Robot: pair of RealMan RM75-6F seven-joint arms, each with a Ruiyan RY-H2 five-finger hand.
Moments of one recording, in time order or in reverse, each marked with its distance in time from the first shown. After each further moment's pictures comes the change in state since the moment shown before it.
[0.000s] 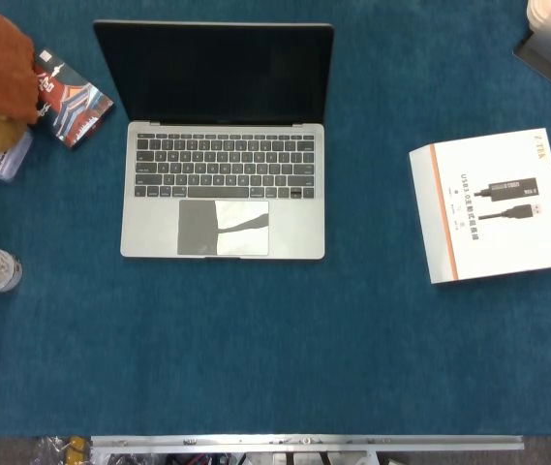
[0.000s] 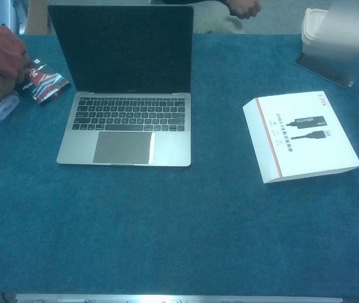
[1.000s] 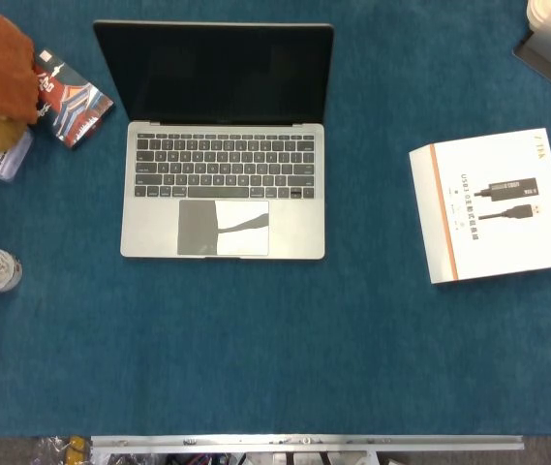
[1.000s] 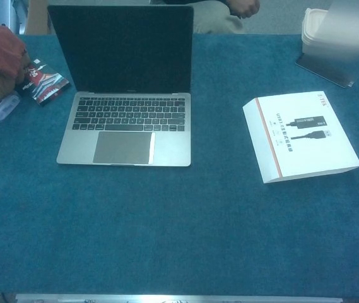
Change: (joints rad) left arm 0.091 -0.026 -0.048 -0.005 0.052 0.088 0.003; right arm -0.271 -0.072 -0.058 0.165 -0.168 0.127 0.141
